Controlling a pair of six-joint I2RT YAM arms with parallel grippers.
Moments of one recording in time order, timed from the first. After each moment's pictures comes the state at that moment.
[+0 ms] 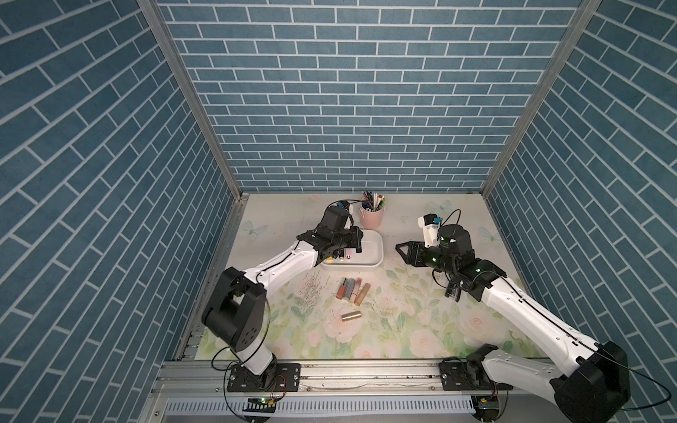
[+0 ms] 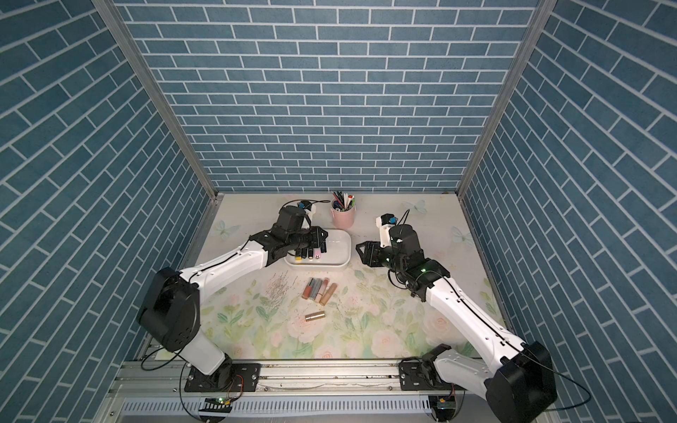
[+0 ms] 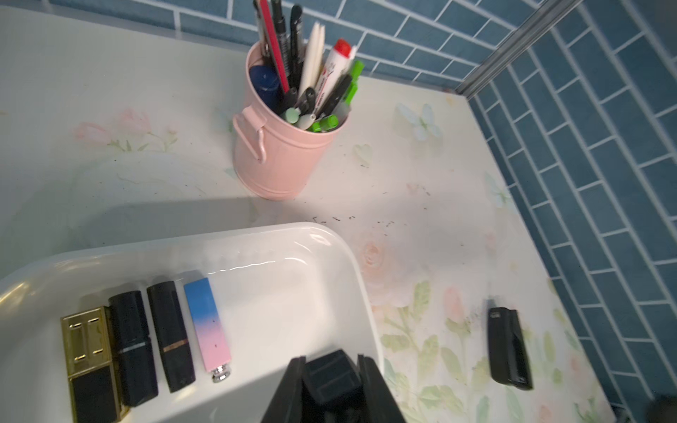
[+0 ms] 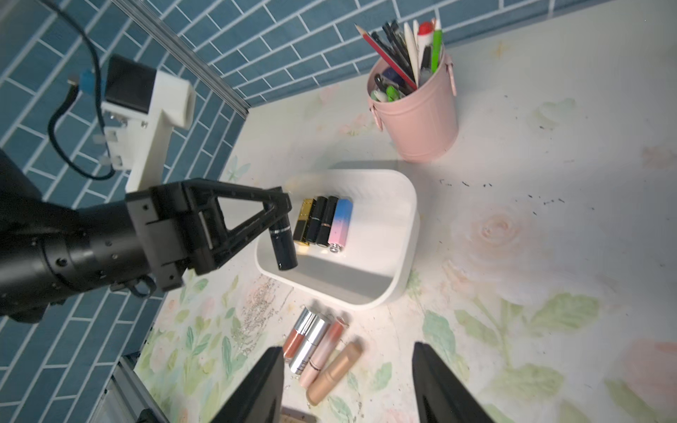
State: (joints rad) left arm -0.58 1.71 1.23 -0.20 0.10 -0.48; right arm 0.55 1.12 0.87 -0.31 -0.21 0.49
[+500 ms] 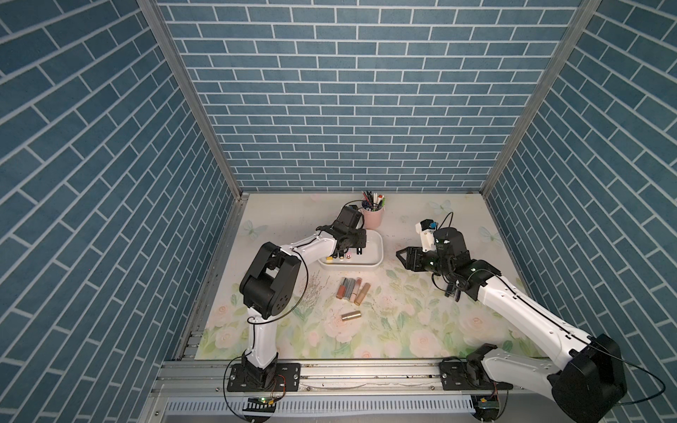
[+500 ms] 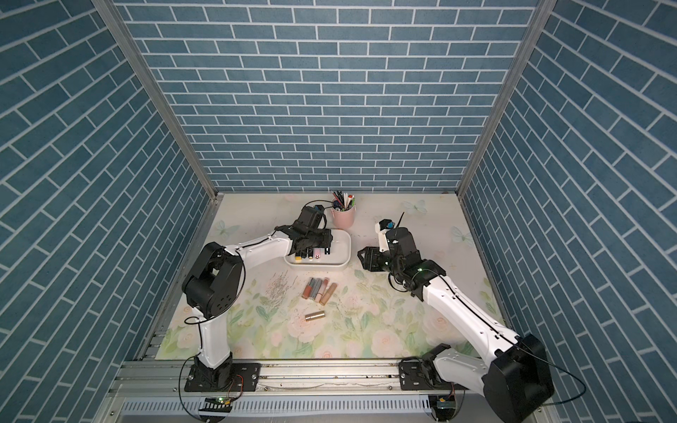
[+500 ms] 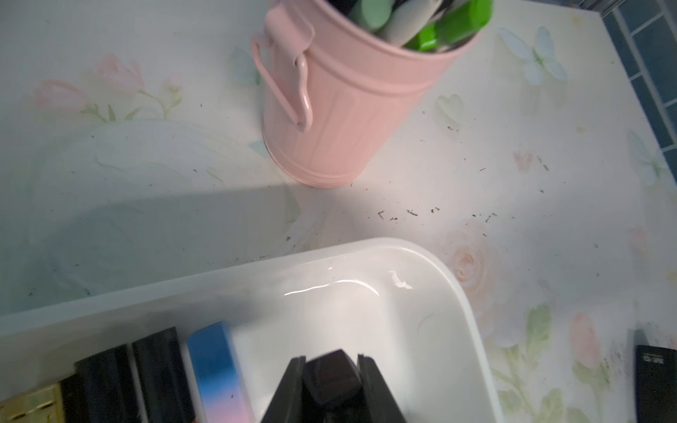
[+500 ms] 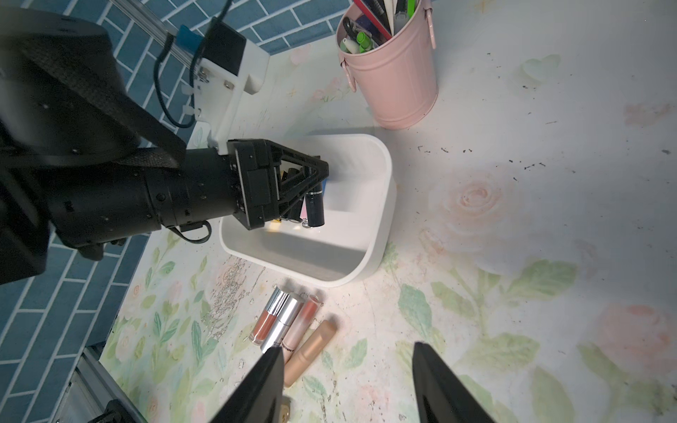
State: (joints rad) left arm -0.58 1.99 1.38 -0.23 0.02 -0.43; right arm 0.55 1.15 0.85 -0.35 -0.19 0.47
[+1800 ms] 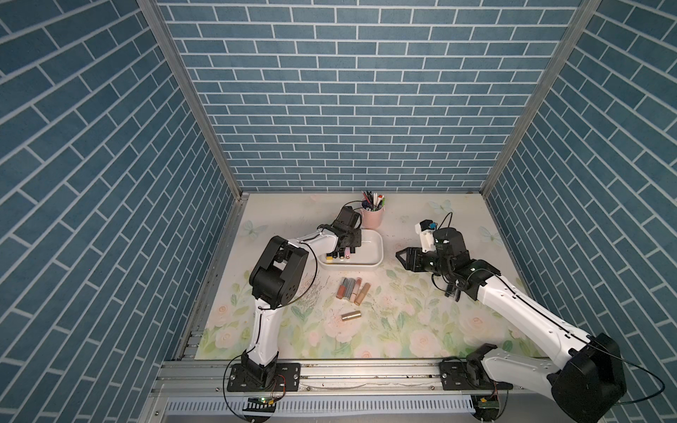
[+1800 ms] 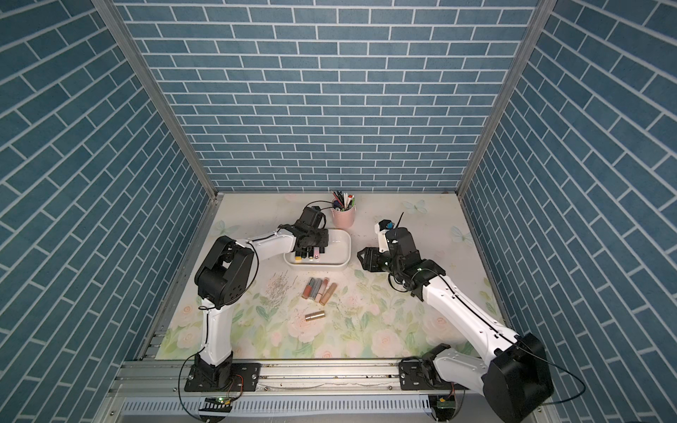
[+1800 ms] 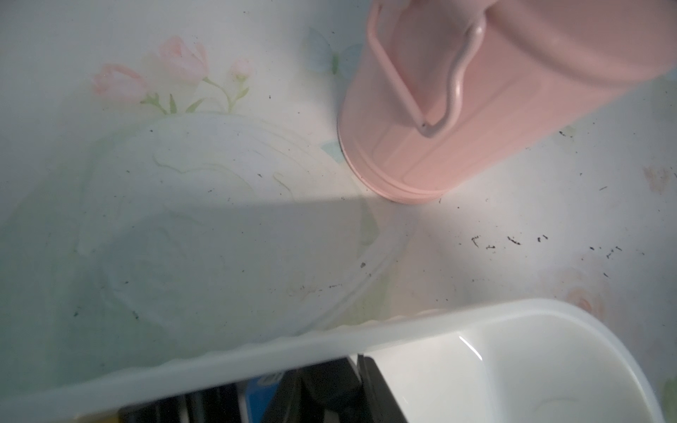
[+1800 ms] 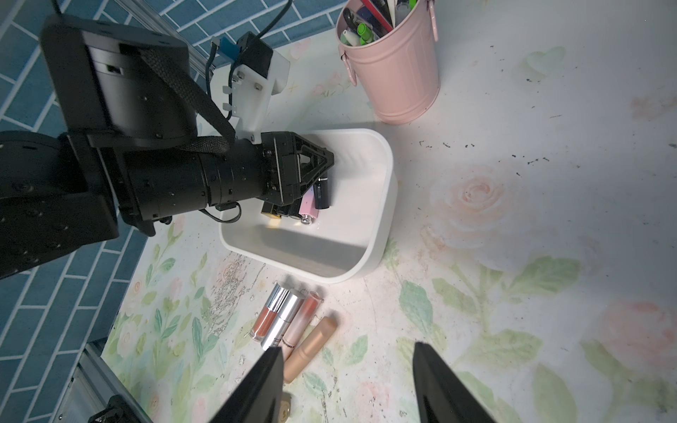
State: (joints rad) left arm -0.54 2.09 1.44 -0.23 -0.06 -0.42; right arm 0.55 1.15 0.85 -0.35 -0.20 0.47
